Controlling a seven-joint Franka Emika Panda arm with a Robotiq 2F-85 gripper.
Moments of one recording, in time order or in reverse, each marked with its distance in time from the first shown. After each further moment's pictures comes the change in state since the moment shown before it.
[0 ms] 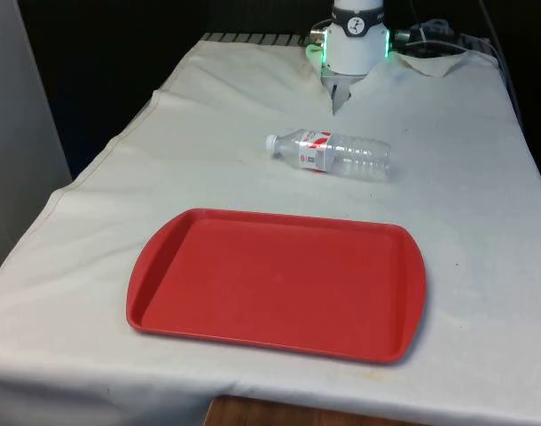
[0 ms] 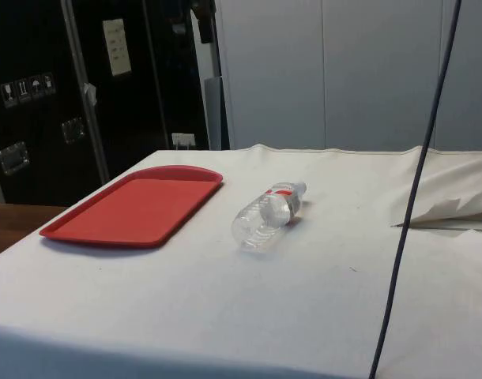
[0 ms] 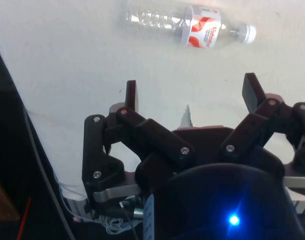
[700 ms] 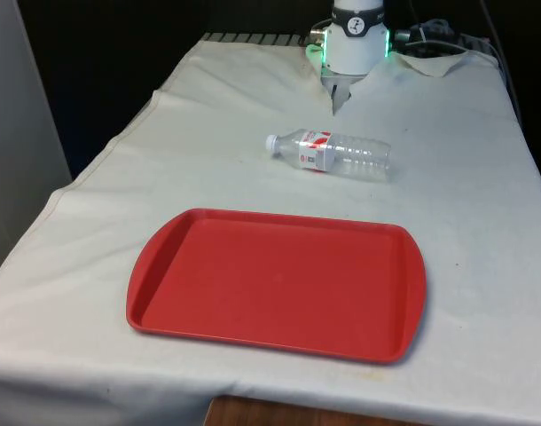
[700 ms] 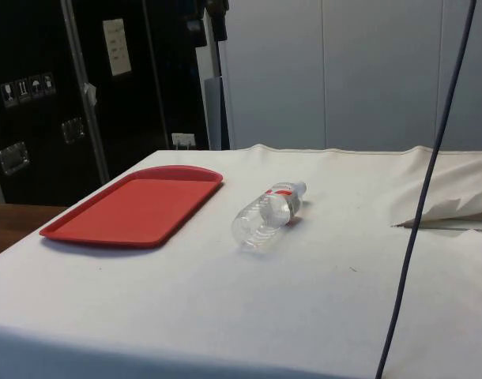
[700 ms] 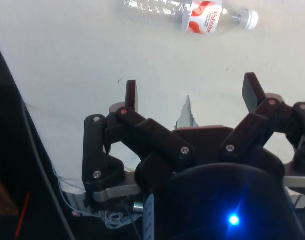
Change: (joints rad) arm 0.000 -0.065 -0.002 -0.072 0.000 0.002 0.000
